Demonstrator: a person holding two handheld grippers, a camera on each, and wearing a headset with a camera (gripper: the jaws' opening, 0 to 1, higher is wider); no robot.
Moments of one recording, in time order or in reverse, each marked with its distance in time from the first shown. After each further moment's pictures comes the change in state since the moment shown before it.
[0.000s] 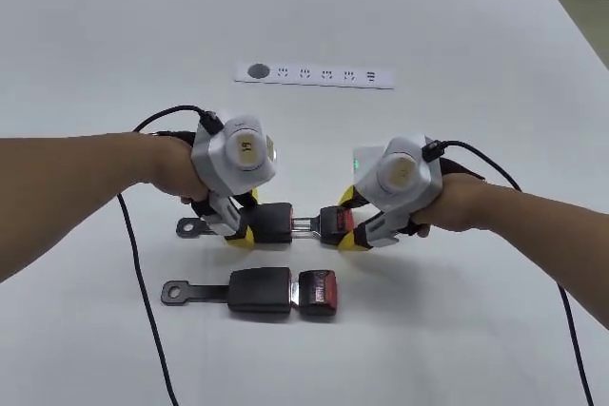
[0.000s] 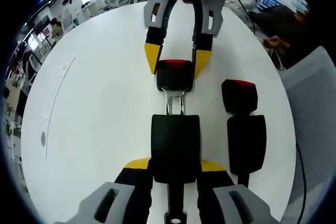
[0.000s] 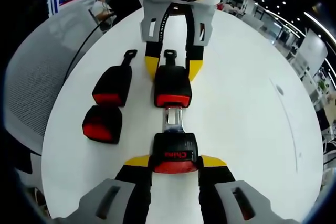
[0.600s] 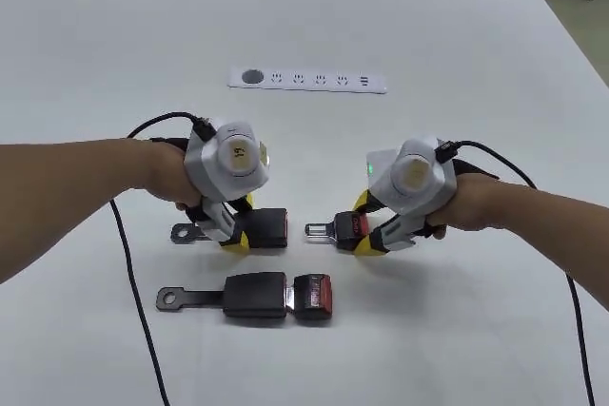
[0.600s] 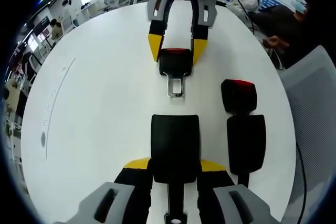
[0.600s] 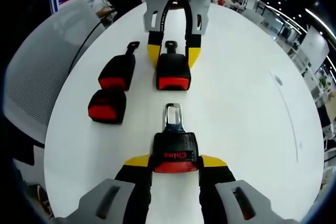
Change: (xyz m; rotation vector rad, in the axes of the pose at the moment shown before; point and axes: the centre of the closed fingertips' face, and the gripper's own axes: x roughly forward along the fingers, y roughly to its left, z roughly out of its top) left arm 0.001 0.001 -0.001 0.004 -0.007 -0.001; right arm -0.012 -0.001 -0.025 0.008 0.042 0.016
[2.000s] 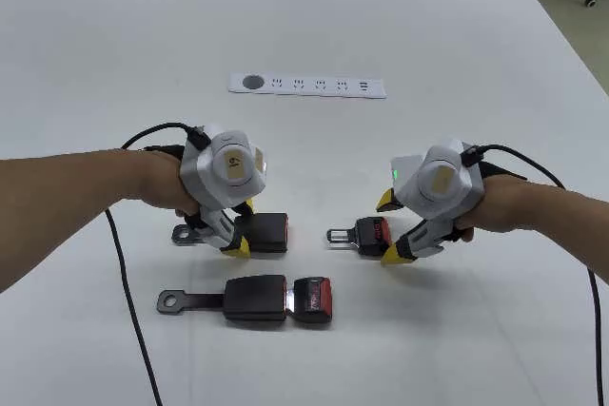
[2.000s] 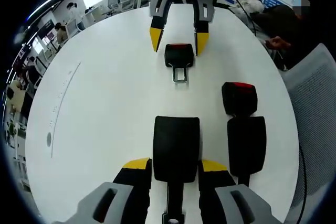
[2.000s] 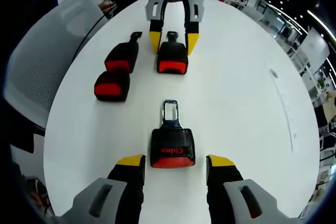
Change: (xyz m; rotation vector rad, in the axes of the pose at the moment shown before) left arm -0.008 0.002 0.001 0.000 -0.031 0.057; right arm -0.019 -0.002 -0.028 -0.022 0.044 -0.026
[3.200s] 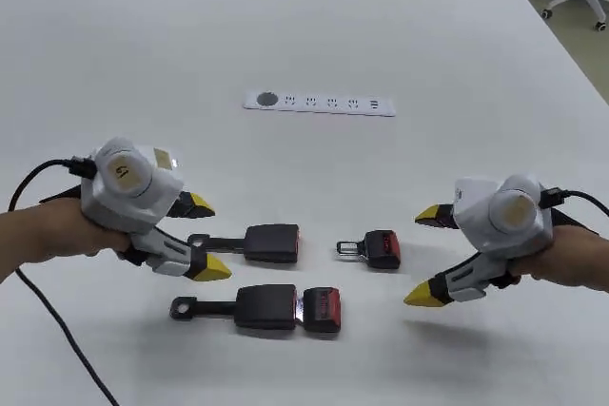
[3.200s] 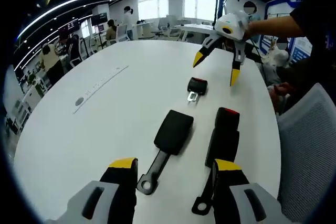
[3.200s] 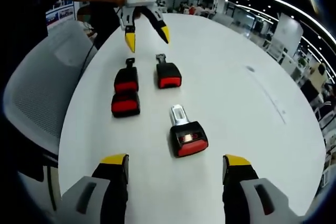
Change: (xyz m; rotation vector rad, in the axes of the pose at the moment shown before) left arm -0.067 -0.029 -0.027 -0.347 -0.342 0.173; right arm -0.036 0.029 -0.002 0.226 -0.184 -0.102
